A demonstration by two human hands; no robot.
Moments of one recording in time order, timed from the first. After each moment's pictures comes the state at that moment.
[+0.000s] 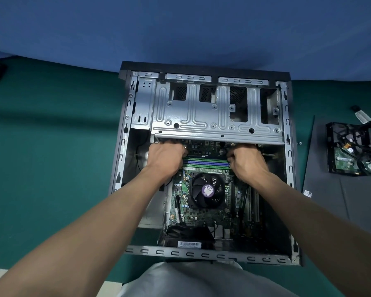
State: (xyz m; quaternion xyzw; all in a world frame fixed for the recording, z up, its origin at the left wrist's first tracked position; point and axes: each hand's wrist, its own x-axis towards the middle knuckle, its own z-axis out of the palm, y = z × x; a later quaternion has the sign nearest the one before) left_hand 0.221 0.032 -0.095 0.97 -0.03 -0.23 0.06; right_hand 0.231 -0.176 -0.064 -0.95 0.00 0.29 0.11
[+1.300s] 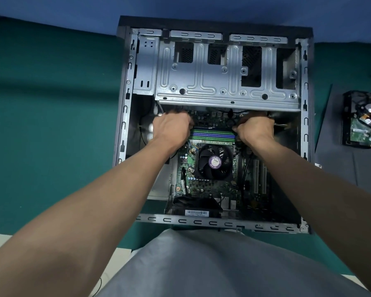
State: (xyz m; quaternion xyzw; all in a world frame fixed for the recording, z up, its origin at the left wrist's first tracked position) left_hand 0.211 0.025 -0.092 0.96 0.05 -0.22 0.14; right_hand 0.243 -0.166 -0.094 -0.93 0.20 0.28 0.15
